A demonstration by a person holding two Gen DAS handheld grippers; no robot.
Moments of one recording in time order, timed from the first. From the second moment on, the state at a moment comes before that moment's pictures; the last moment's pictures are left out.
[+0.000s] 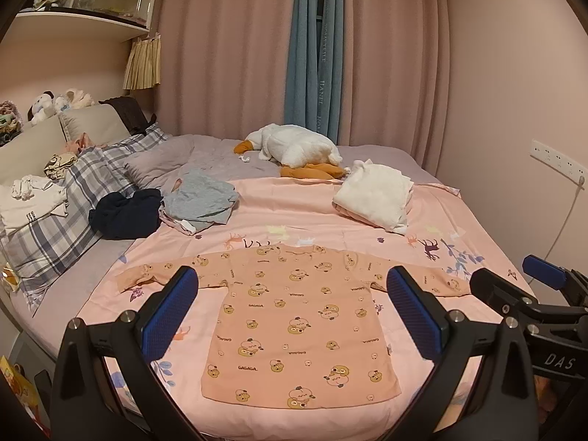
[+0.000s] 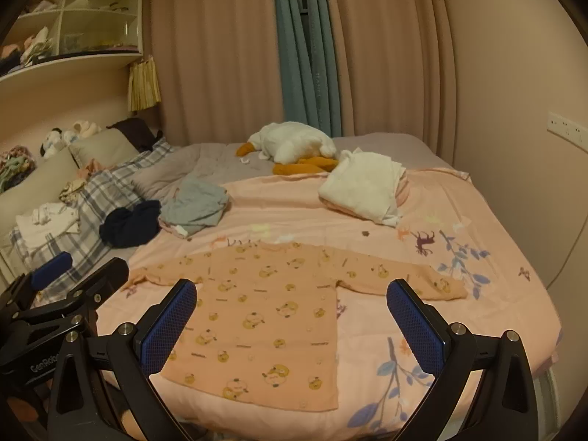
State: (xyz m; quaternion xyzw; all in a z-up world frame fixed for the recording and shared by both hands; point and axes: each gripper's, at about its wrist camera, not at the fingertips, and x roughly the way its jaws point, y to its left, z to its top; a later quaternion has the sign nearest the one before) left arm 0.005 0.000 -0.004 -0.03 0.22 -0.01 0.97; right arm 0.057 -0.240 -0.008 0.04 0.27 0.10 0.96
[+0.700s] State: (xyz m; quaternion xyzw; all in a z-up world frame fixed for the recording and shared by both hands) left arm 0.009 0.020 -0.010 -0.04 0.23 0.01 0.97; right arm 0.057 -0.243 -0.009 0.04 0.27 0.08 0.96
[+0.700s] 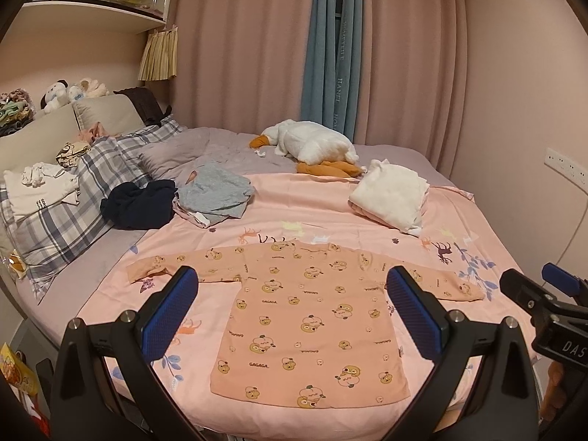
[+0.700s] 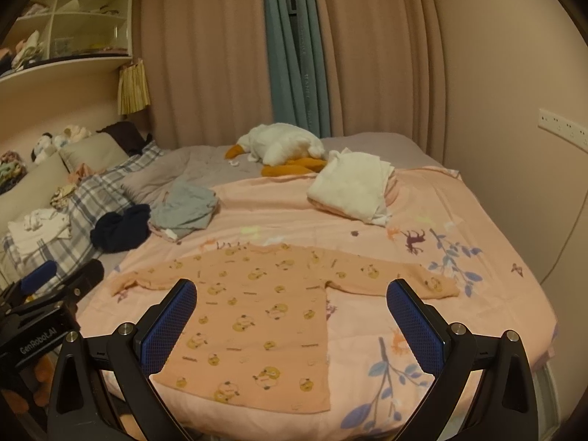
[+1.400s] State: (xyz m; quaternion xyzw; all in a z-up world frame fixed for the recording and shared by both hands) left arm 0.001 0.031 -0.006 -0.04 0.22 0.03 0.97; right arm 0.059 -0.239 -0.010 0.03 0.27 0.09 0.96
